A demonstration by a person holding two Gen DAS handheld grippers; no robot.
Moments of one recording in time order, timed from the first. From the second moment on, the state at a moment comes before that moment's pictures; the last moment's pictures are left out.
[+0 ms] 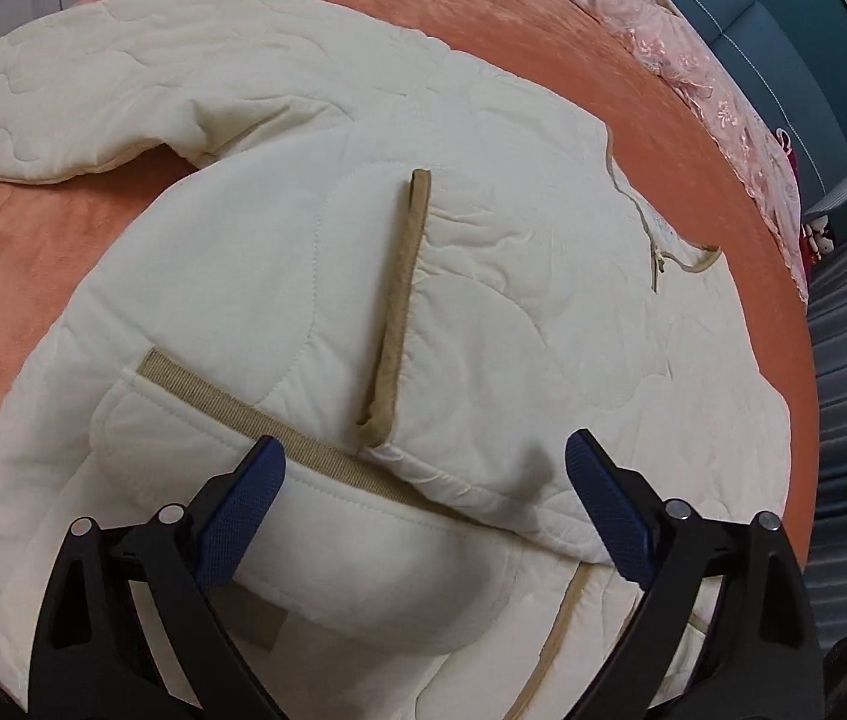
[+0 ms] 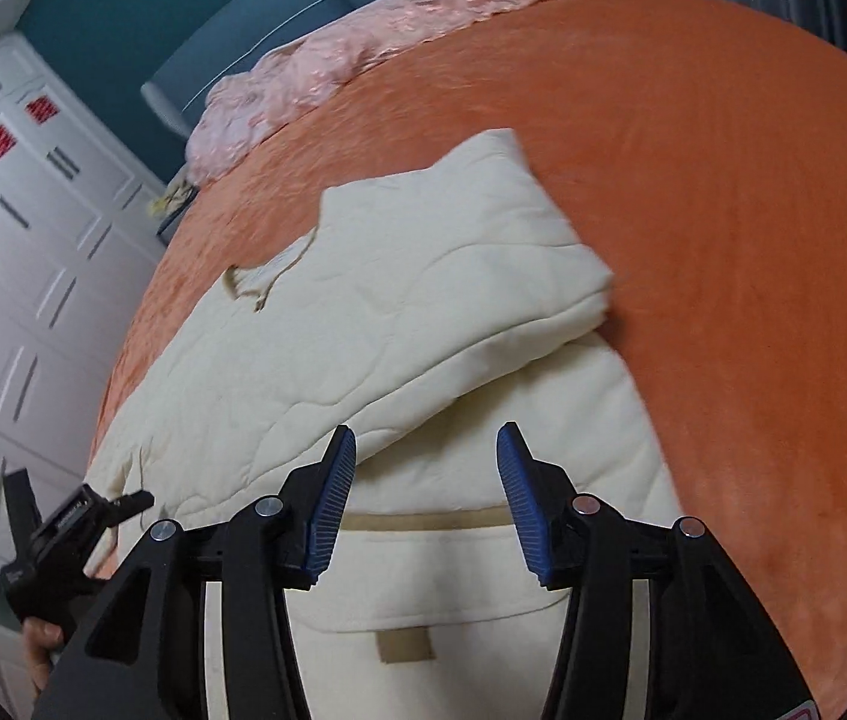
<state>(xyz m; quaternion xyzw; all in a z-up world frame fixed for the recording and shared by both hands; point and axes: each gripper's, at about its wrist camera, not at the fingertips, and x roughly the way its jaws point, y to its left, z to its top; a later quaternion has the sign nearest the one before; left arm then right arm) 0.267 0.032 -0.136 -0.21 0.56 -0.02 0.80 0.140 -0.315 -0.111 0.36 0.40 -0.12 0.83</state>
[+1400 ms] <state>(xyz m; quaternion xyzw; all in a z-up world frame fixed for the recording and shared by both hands) 0.285 0.042 -0.163 0.00 0.45 0.05 0.89 0.220 -0.305 -0.170 0.19 0.46 -0.15 0.85</state>
